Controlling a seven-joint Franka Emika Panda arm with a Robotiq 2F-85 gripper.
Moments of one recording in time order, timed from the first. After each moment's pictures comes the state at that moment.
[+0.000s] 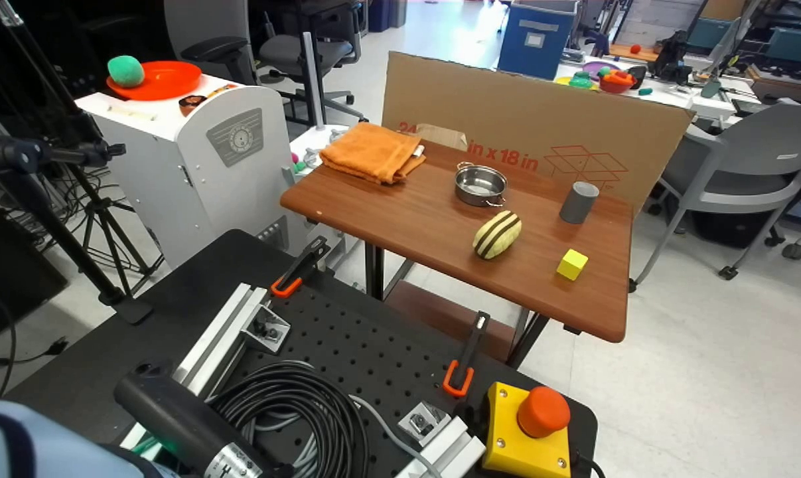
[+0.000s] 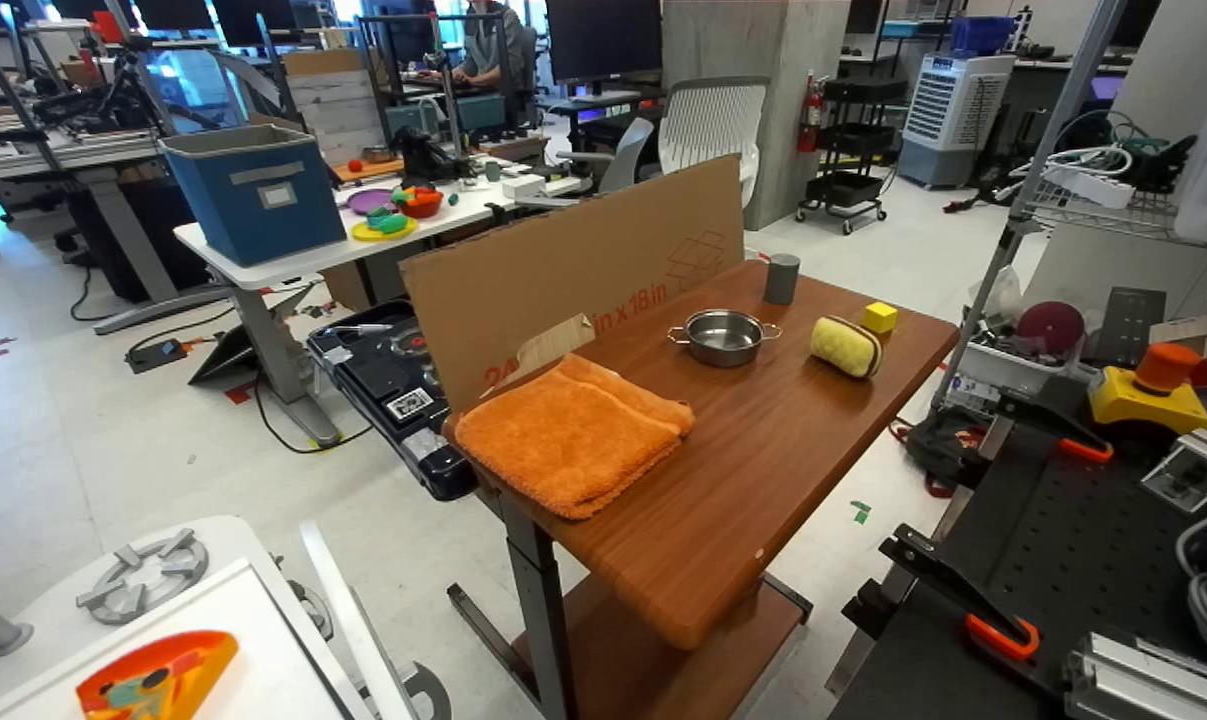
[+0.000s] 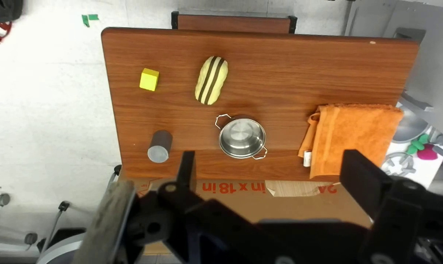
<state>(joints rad) 0.02 -0.51 -0.14 -2.43 -0.04 2.12 -0.22</state>
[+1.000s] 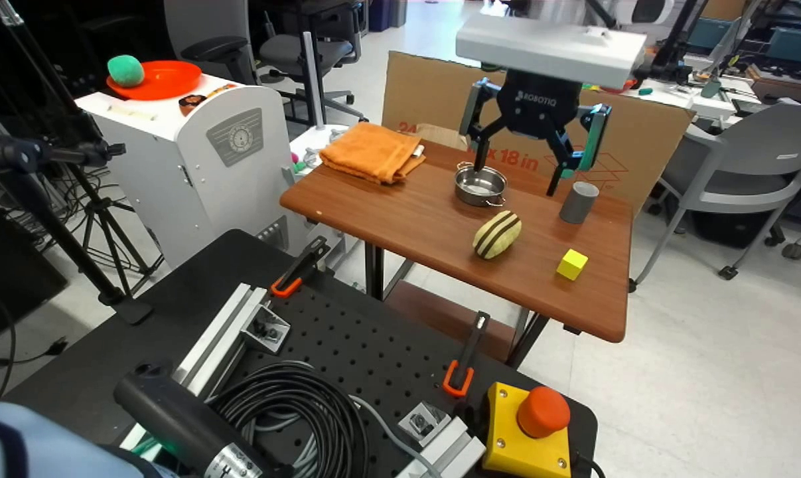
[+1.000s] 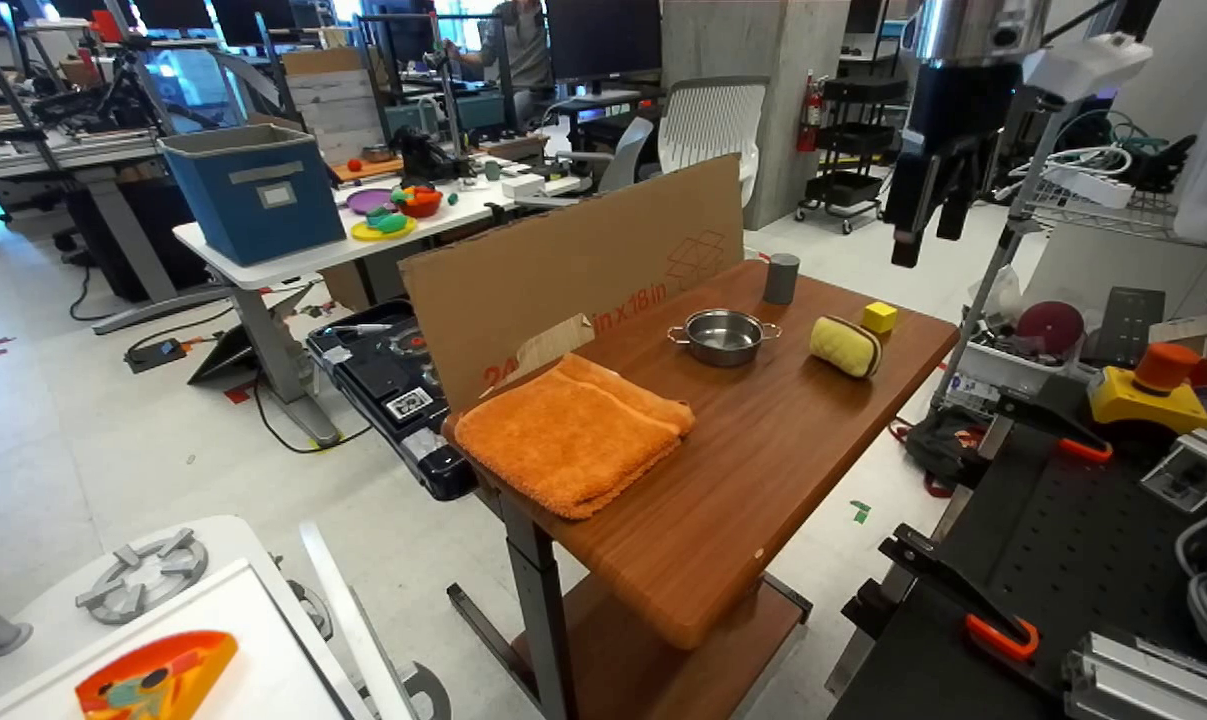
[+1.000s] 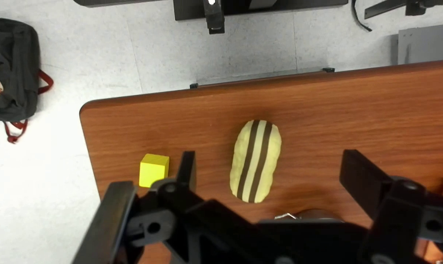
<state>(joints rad) -0.03 0.07 -0.12 -2.39 -0.09 2.40 -0.06</state>
